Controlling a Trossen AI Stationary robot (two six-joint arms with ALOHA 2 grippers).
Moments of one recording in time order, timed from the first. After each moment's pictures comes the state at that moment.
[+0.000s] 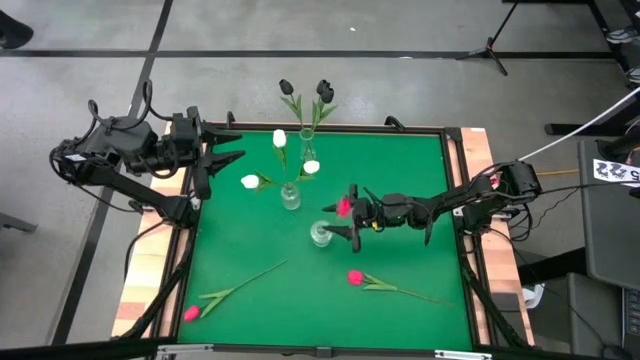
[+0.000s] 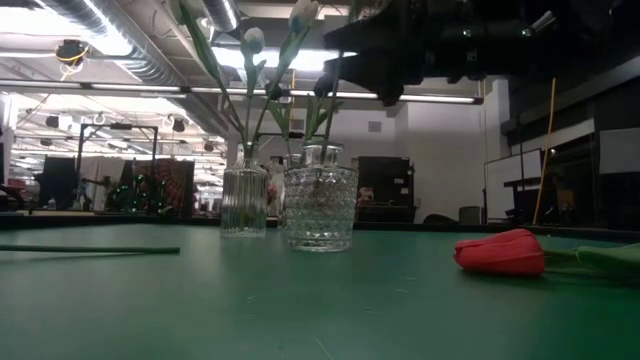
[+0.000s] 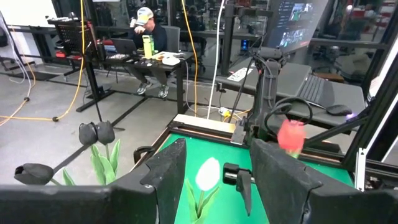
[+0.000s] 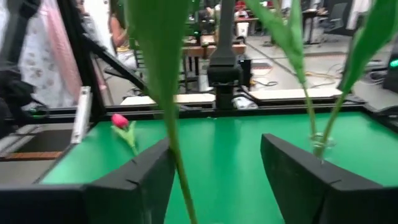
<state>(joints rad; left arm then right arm) -0.20 0.95 1.49 -0.72 -0.53 -0.12 0.13 1.61 0.67 0.91 0.07 0.07</state>
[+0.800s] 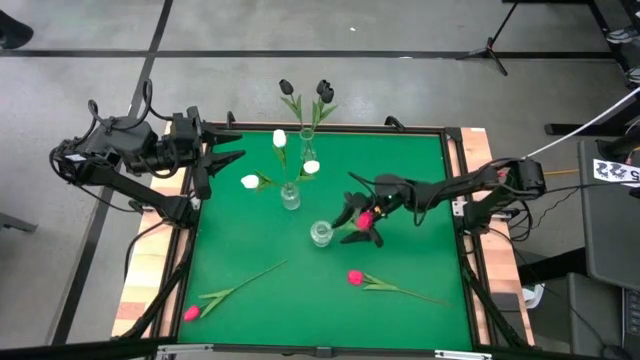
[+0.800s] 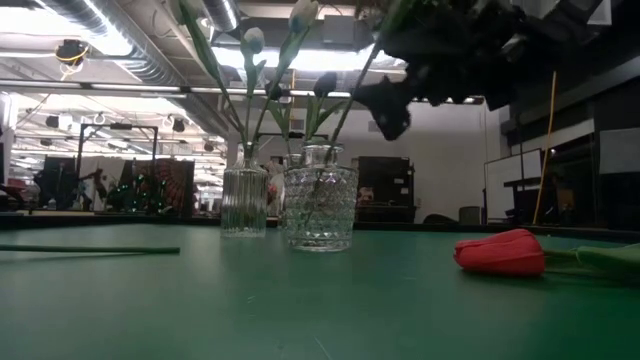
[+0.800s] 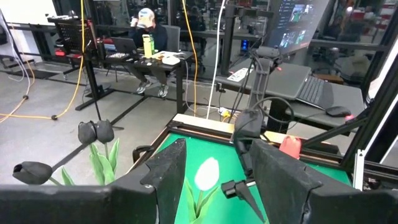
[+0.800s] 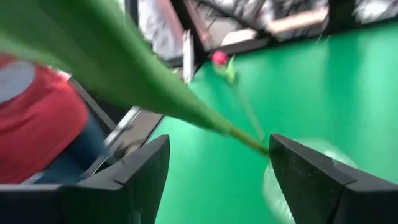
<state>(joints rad) -0.20 0.95 1.49 -0.72 -0.53 -0.14 -0.05 1.56 0.67 0.65 -0.60 0.27</state>
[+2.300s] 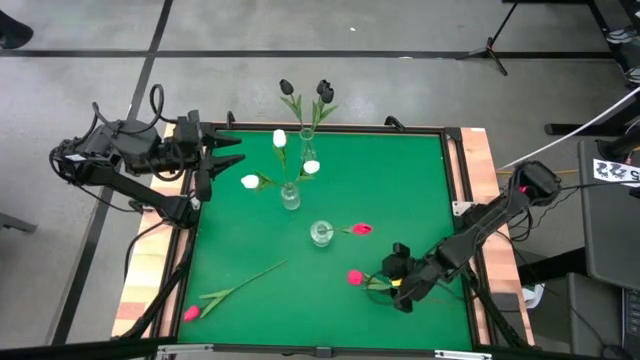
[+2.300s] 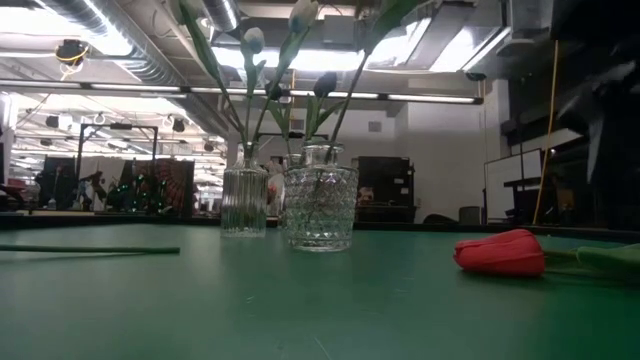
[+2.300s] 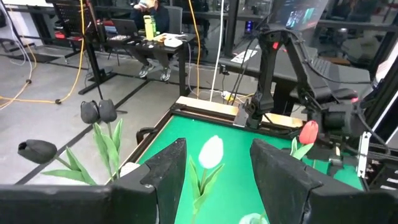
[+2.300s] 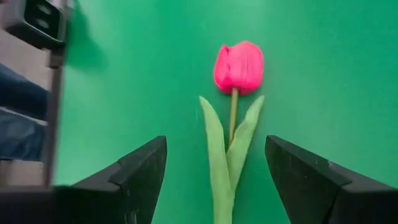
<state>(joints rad) -0.20 0.95 1.49 -0.81 -0.53 -0.17 0.71 1.45 0.76 -0.25 0.25 0.80</state>
